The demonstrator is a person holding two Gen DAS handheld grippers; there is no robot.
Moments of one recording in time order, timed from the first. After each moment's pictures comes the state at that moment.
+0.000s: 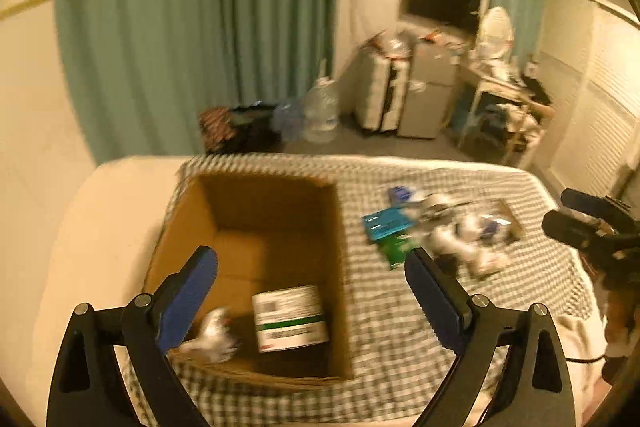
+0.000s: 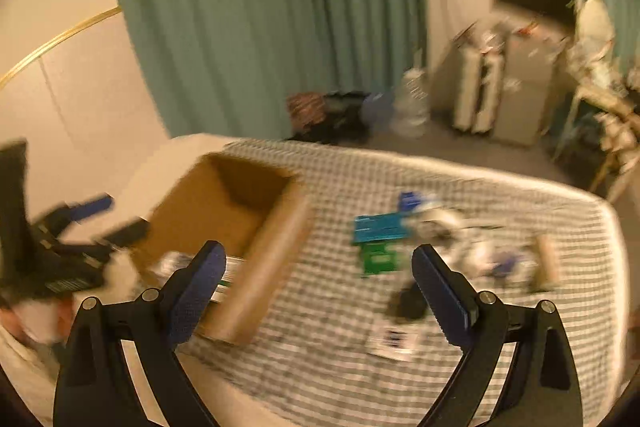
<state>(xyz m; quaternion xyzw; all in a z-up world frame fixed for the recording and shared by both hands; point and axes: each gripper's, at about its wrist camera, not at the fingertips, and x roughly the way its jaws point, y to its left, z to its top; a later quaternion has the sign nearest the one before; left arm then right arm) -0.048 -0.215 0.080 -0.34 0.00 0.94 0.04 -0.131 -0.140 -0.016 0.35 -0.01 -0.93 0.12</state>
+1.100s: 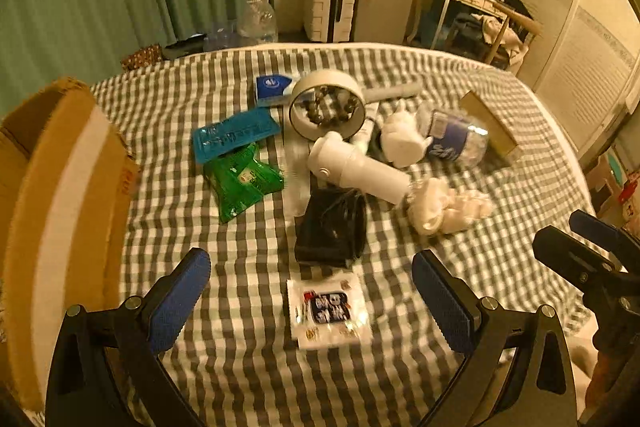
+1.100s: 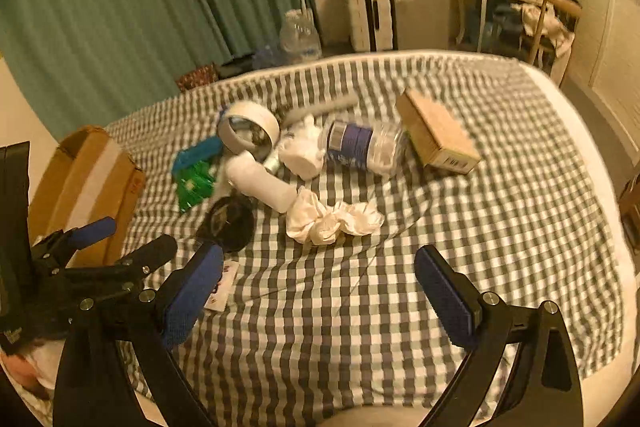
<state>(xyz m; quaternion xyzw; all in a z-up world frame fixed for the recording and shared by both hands) -0.151 0.005 -0.114 -0.47 0.03 0.88 0.08 -0.142 0.056 -0.179 0.44 -0.11 -0.89 -0.02</state>
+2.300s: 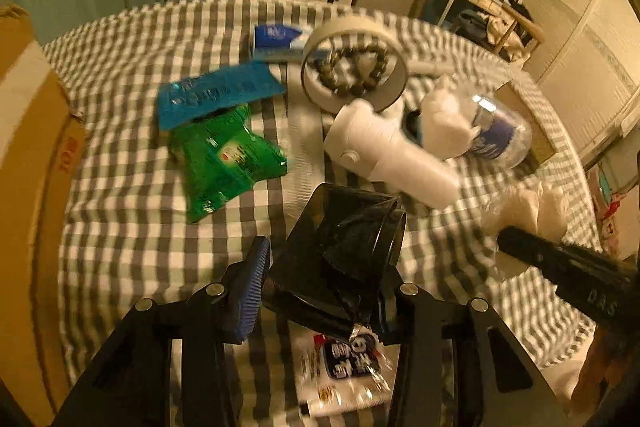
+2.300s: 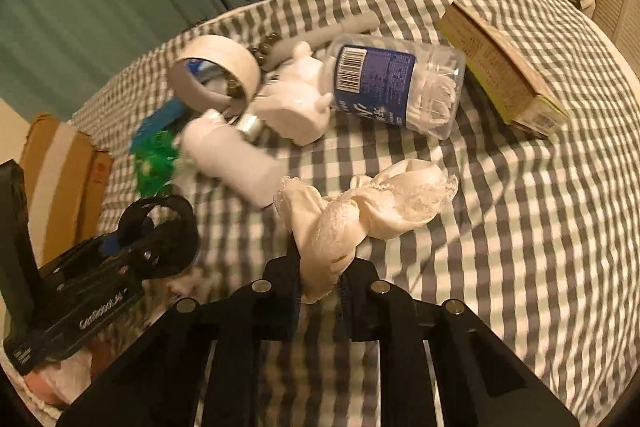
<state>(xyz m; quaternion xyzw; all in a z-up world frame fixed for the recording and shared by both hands) -0.180 -0.021 -0.159 -0.50 -0.04 0.86 0.11 -0.205 0.049 -0.254 0.52 -0.16 -0.84 -0.01</state>
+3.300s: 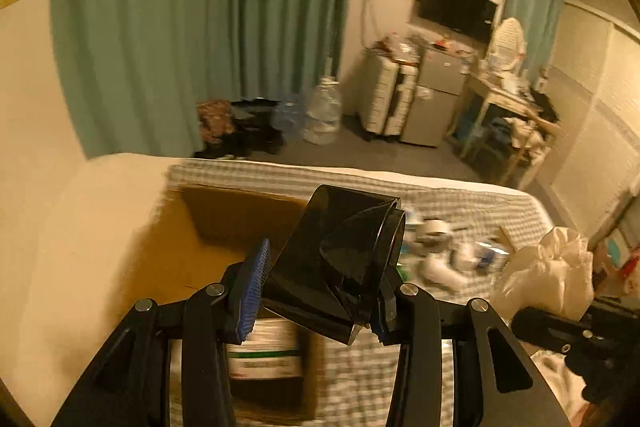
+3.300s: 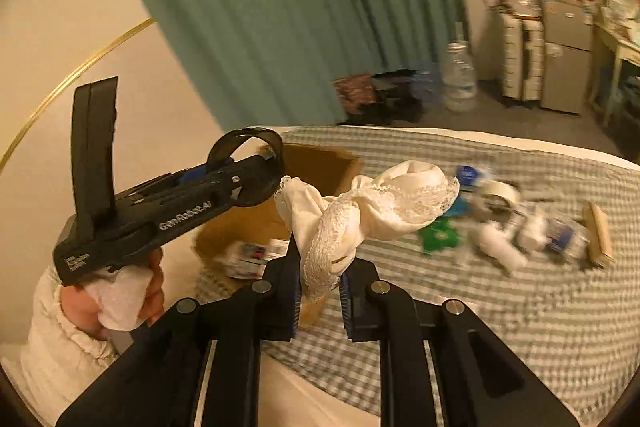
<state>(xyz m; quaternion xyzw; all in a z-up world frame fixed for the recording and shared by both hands) -0.117 -0.216 0.081 -0.36 -0.04 0.93 0.01 -0.132 -0.166 -0.020 0.39 -0.10 -0.89 0.22</state>
